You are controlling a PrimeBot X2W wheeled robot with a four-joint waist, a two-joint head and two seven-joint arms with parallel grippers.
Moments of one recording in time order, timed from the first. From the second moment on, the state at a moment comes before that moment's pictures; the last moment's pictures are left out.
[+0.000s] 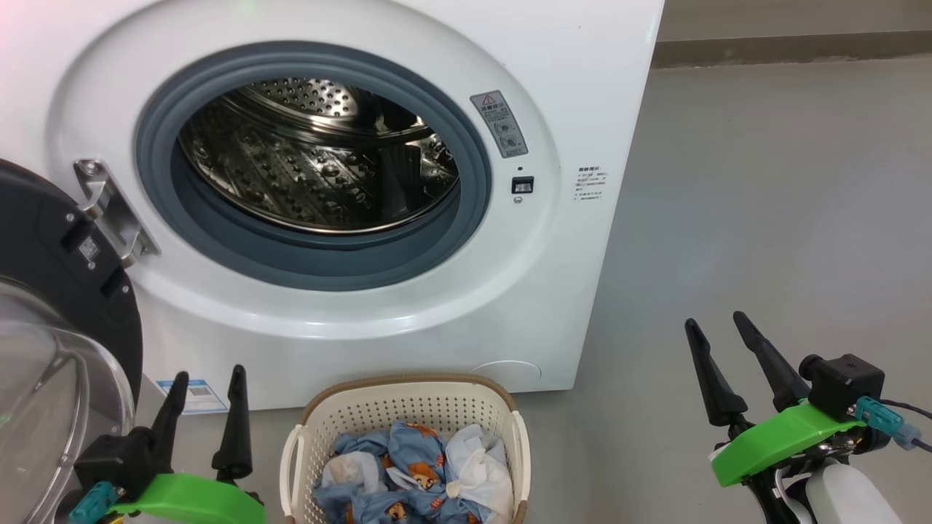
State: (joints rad) left arm -0.10 0.16 -0.13 0.23 -0.42 -0.06 -0.26; right arm -0.21 -0.20 0.11 0.34 0.40 0.13 -0.25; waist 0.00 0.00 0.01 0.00
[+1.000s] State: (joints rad) left arm -0.10 0.17 -0.15 0.23 -0.42 -0.04 -0.26; right arm -0.20 -0.20 0.11 0.34 0.40 0.13 -0.25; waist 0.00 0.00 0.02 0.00
